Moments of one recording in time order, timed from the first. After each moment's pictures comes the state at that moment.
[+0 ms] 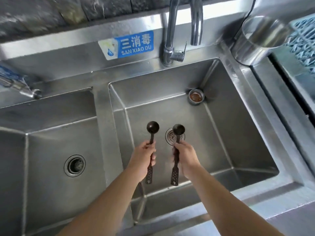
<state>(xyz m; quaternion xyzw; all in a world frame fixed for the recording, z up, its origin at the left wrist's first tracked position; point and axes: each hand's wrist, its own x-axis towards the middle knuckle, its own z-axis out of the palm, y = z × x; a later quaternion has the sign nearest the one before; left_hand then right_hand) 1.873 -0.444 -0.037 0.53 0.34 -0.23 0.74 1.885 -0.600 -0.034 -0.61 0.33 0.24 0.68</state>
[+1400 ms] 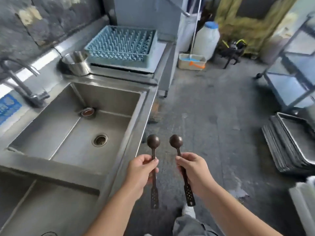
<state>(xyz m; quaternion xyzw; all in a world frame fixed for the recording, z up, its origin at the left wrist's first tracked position) 1.550 -0.427 0.115 0.68 -0.13 -0.48 0.54 1.399 -0.519 0.112 -0.46 0.52 -0.26 0.68</state>
